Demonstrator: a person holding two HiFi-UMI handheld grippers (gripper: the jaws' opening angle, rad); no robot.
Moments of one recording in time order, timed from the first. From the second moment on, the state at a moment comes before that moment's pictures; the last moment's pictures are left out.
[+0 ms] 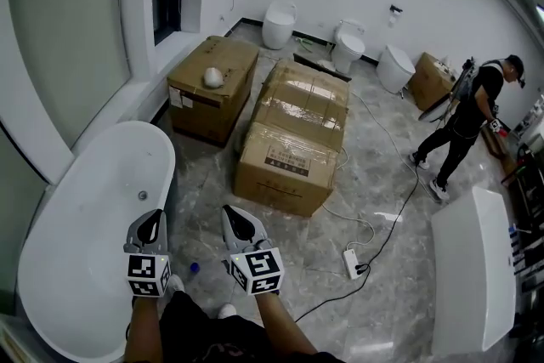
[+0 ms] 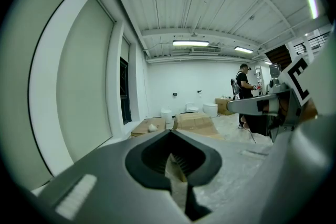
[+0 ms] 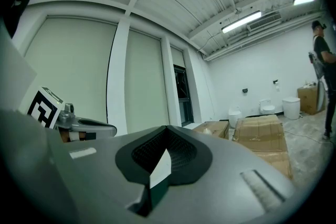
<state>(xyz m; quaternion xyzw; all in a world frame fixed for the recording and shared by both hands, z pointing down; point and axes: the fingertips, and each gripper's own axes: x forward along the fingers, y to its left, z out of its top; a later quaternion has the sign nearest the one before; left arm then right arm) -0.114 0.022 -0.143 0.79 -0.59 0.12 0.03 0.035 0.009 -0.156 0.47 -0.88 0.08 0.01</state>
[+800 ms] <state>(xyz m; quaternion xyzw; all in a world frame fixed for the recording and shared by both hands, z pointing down) -0.107 0.036 -0.182 0.80 -0.58 0.12 -0.02 0.021 0.030 -0.185 0.46 -0.89 0.05 -0.01</state>
